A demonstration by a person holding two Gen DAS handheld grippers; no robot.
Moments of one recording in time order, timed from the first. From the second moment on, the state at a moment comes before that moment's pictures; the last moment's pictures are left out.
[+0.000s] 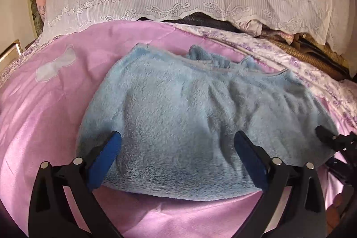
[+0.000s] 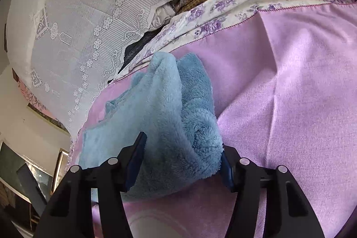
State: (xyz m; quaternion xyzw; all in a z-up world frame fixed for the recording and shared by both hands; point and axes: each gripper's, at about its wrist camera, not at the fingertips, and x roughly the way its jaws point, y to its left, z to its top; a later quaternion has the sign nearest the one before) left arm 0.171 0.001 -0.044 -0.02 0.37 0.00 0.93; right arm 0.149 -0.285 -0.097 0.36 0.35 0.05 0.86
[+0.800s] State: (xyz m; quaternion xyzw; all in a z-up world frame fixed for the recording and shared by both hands) left arm 0.215 -0.035 -0.022 -0.05 0.39 -0.06 0.92; right arm 0.137 -0.250 -0.046 0.27 0.30 0.03 0.91
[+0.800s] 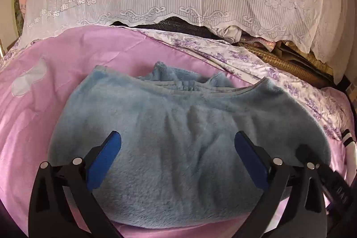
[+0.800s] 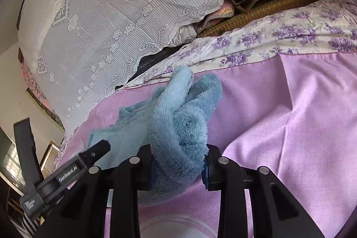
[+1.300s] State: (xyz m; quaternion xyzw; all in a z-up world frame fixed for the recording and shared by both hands) left arm 0.232 -0.054 -0.044 -0.07 0.42 -0.14 0.89; right arm 0.129 -0.205 -0.012 0.18 0.26 0.04 0.95
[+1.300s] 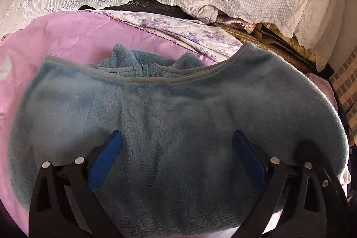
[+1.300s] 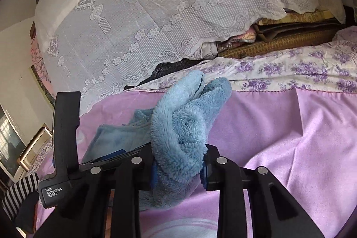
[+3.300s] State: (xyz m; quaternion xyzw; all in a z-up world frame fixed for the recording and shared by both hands) left arm 0.197 0.179 0.017 -0.18 0.37 -0.10 0.91; right arm 0.103 -0.032 0.027 -0.05 0.23 0.22 0.95
